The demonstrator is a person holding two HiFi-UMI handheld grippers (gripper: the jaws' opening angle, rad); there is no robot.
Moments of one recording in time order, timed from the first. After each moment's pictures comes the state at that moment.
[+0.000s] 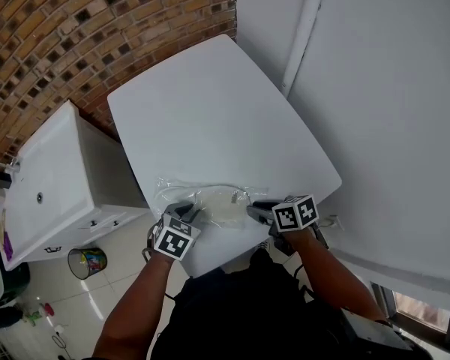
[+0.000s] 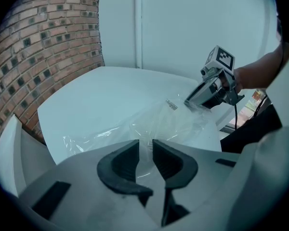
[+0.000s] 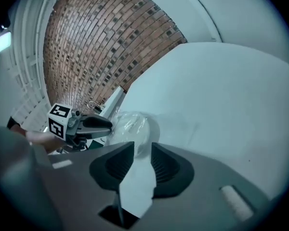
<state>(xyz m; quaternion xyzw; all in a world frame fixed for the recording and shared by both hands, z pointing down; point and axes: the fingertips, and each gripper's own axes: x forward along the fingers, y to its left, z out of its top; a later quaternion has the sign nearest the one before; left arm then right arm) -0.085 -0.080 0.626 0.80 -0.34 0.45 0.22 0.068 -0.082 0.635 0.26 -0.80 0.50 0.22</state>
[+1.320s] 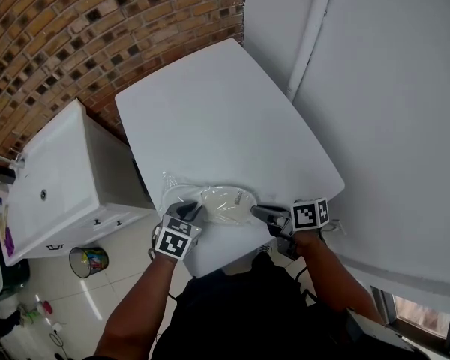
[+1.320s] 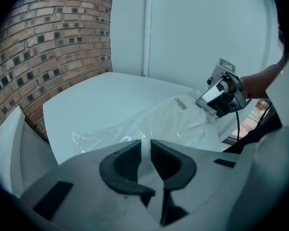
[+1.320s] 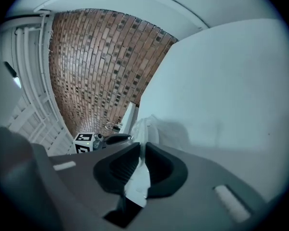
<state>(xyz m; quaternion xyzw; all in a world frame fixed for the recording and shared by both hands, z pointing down) -0.090 -0.090 0.615 0.81 -0.37 0.39 0.23 0.059 -0.082 0.592 0.21 -0.78 0.59 0.06</state>
